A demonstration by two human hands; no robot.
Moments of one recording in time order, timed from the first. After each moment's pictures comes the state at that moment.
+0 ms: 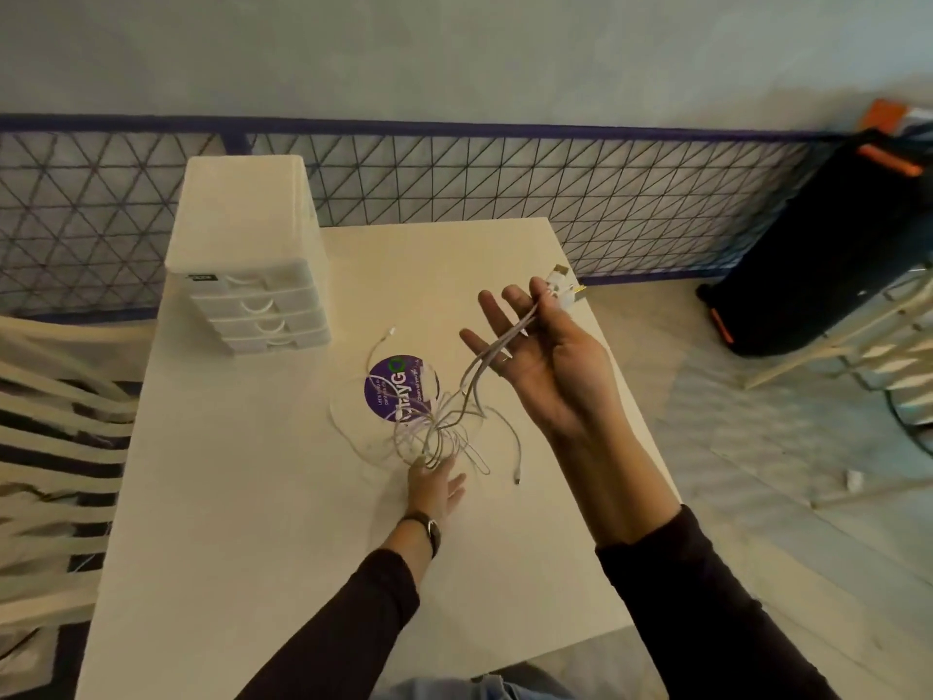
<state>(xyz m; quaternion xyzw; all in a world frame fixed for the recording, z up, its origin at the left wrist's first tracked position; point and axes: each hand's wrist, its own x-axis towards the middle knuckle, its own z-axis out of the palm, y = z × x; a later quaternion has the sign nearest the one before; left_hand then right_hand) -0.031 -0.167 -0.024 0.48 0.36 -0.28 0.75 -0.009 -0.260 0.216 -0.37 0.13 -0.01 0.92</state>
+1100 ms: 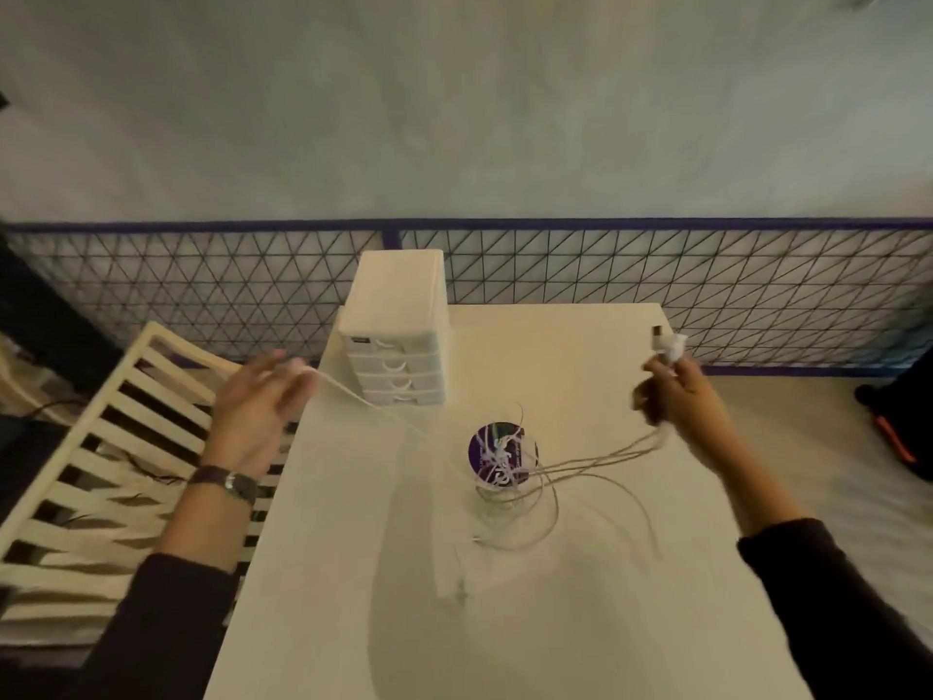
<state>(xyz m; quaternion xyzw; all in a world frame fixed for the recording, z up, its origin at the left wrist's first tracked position) 0.006 0.081 0.209 0.51 0.22 0.12 0.82 0.046 -0.336 0.179 -0.81 0.09 -0.01 0.59</state>
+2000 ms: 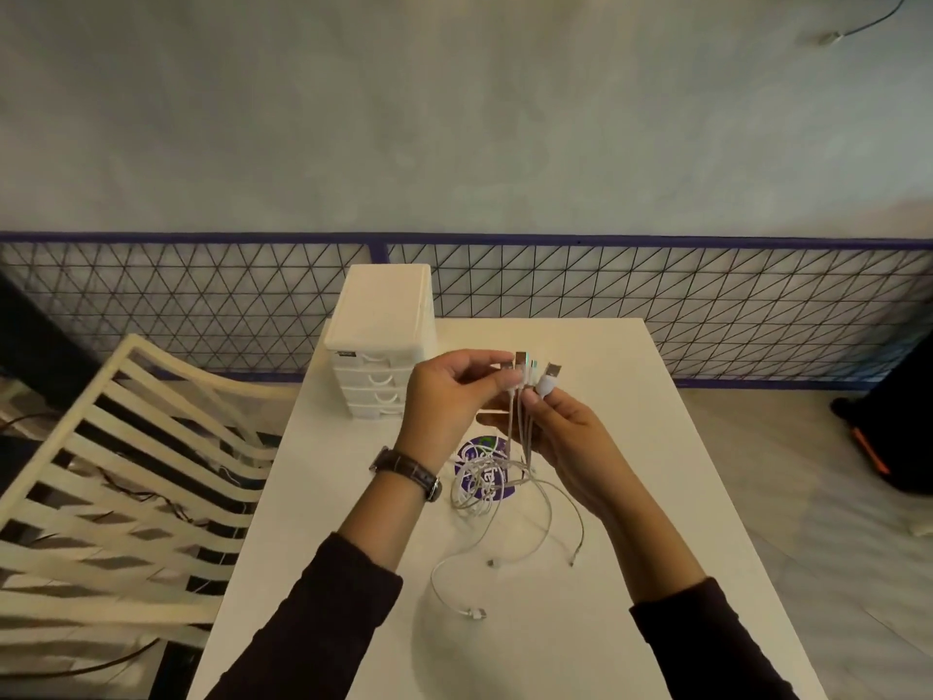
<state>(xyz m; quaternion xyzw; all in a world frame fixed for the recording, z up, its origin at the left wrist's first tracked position) 0.015 -0.091 0.243 0.72 -0.01 0.05 0.69 0.000 -0.230 0.212 -0.62 -0.07 0.13 0.77</state>
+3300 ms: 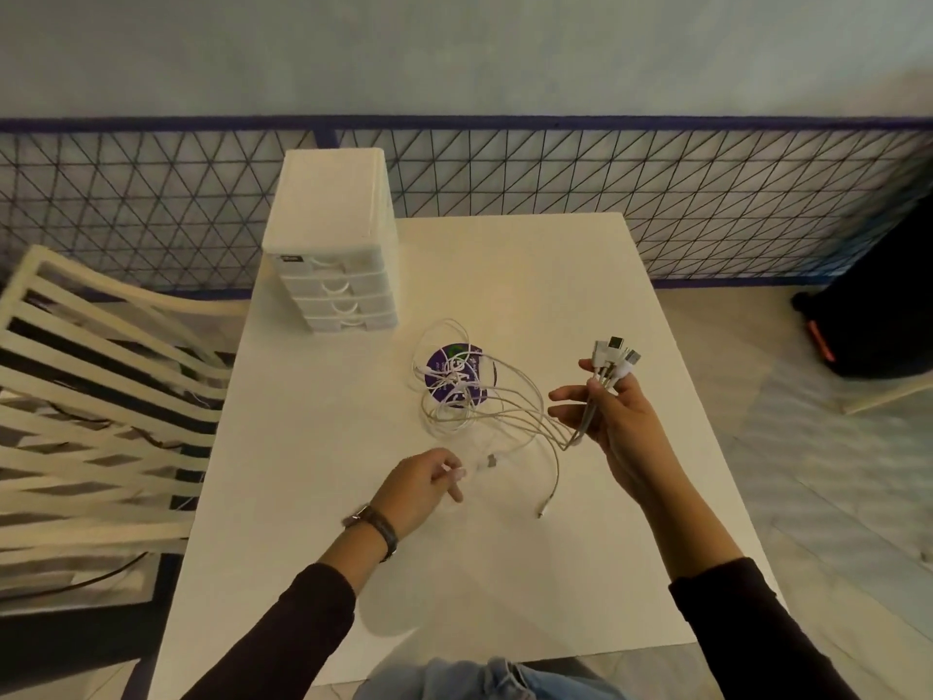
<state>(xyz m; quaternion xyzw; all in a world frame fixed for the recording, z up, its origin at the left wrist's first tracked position) -0.053 -0.073 0.045 0.87 -0.02 -0.26 0.43 -0.043 -0.302 0.138 -0.64 0.15 0.06 0.76</state>
